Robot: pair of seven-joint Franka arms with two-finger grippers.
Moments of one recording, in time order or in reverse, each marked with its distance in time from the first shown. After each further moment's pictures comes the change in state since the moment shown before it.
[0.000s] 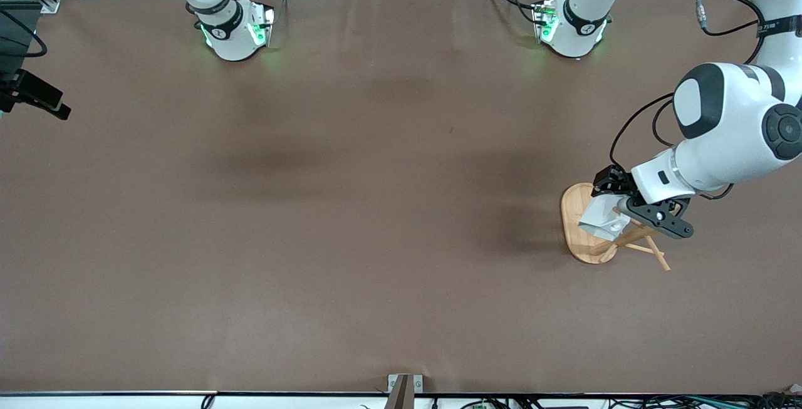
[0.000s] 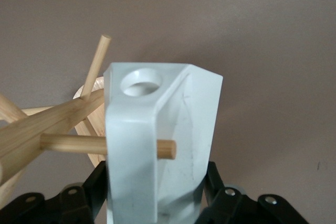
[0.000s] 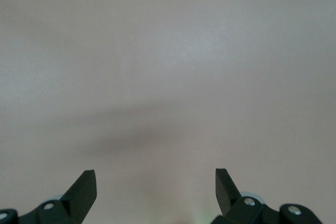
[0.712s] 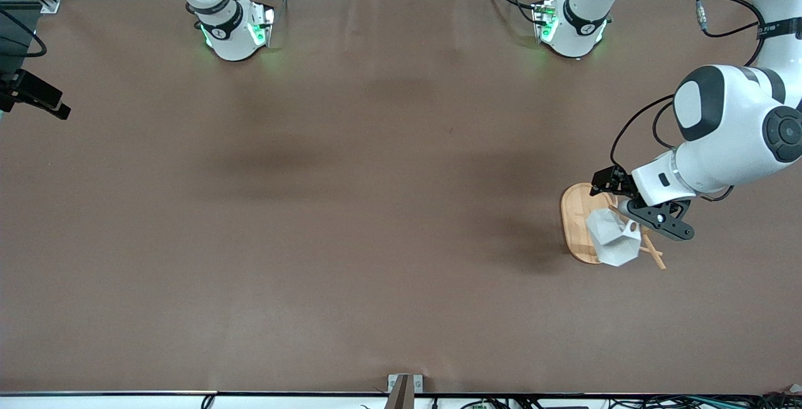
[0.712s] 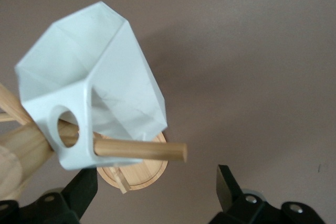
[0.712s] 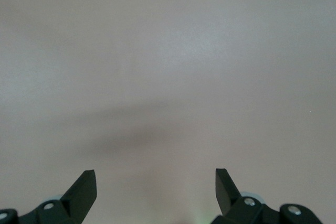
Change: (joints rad) left arm 0.000 0.004 0.002 0.017 0.000 0.000 -0.012; right arm 0.000 0.000 -0.001 0.000 0.000 -0.002 0.000
